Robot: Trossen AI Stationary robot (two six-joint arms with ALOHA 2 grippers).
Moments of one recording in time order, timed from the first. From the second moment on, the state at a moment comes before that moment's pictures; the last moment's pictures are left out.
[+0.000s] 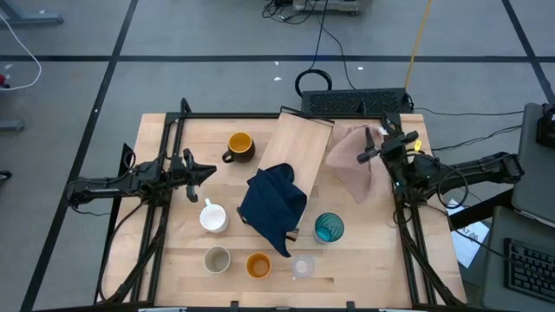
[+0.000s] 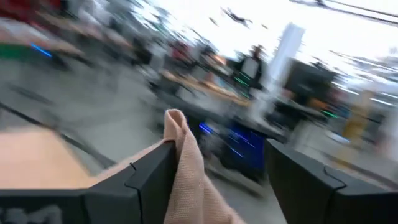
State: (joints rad) left arm 0.06 0.01 0.01 0.05 -0.18 -0.16; right arm 0.11 0.61 0.29 0.69 1.38 -0.67
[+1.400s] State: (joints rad) left arm 0.06 0.01 0.01 0.03 -0.16 -0.16; right arm 0.54 0.49 0.19 1.13 1.57 -0.64
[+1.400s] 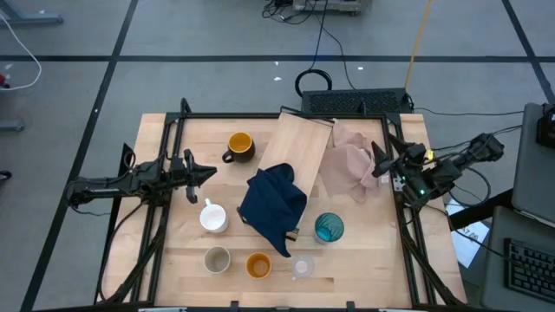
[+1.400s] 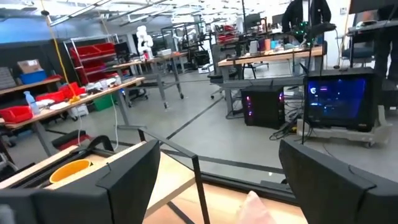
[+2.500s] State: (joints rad) left arm 0.06 0.01 0.01 0.06 -0.16 -0.19; right arm 0.67 0.75 0.41 0.79 0.87 -0.41
